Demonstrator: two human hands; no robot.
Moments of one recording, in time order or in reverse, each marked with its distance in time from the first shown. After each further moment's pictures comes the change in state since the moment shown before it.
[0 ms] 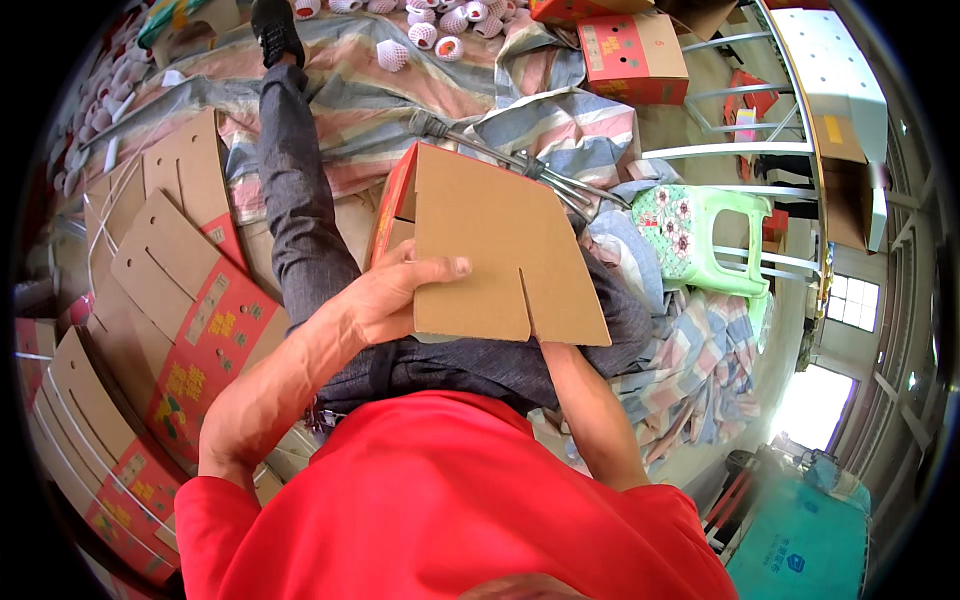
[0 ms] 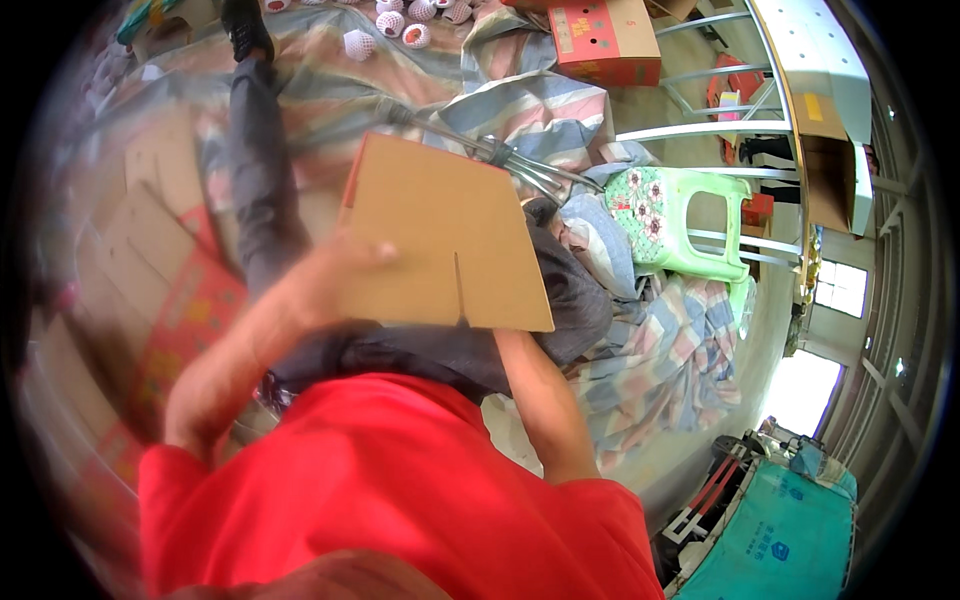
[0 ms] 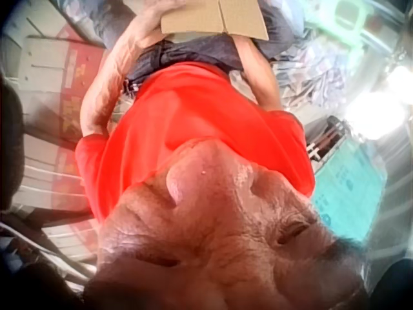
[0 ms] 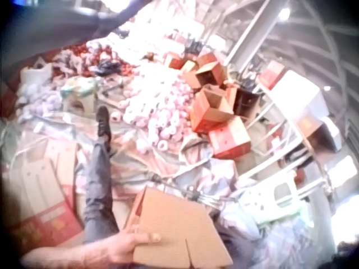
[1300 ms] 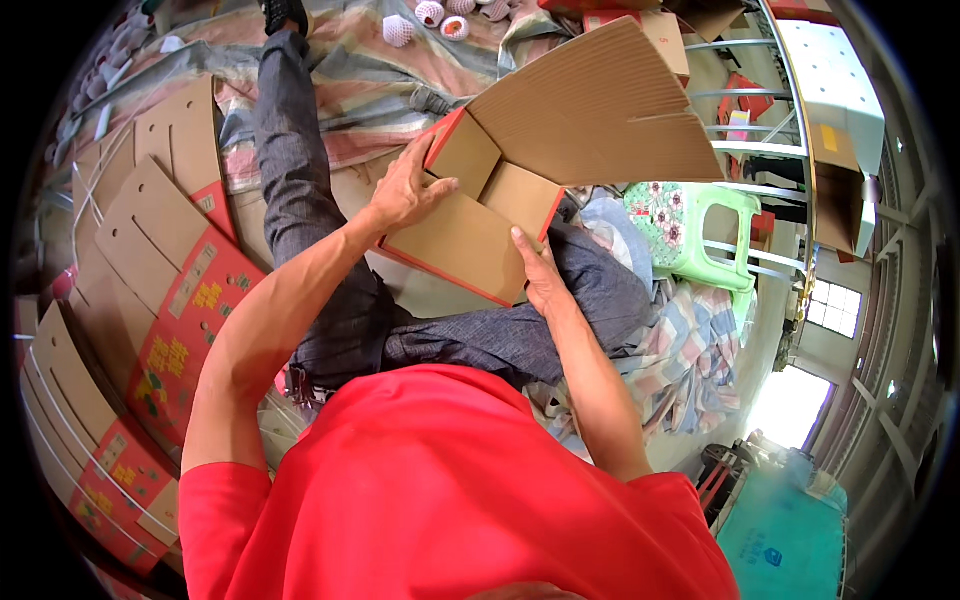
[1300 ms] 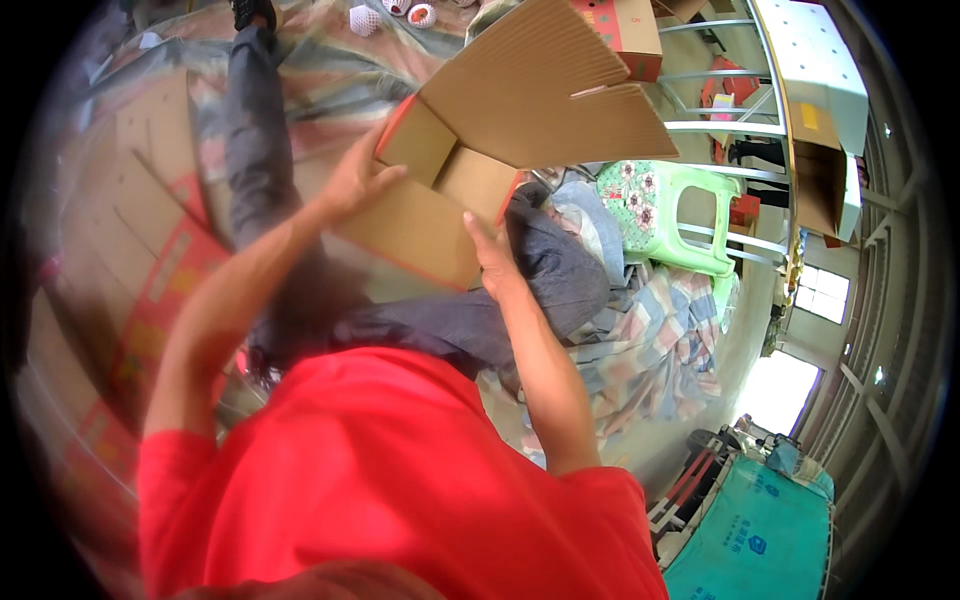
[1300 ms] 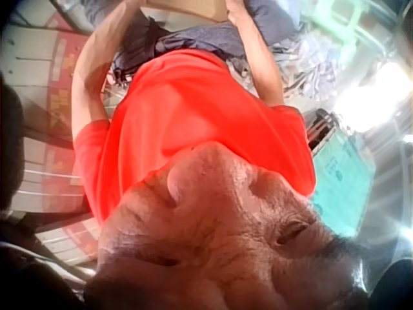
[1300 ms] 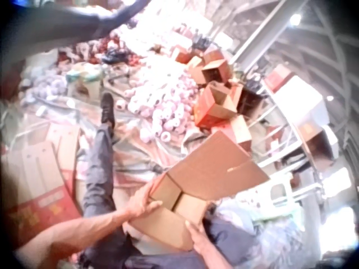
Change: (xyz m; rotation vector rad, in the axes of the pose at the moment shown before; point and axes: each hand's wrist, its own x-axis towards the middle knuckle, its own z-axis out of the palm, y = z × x) left_hand 0.120 -0.007 -0.124 1.318 0.437 0.637; right_hand -0.013 -0.023 -0.015 0.277 -0.031 0.226
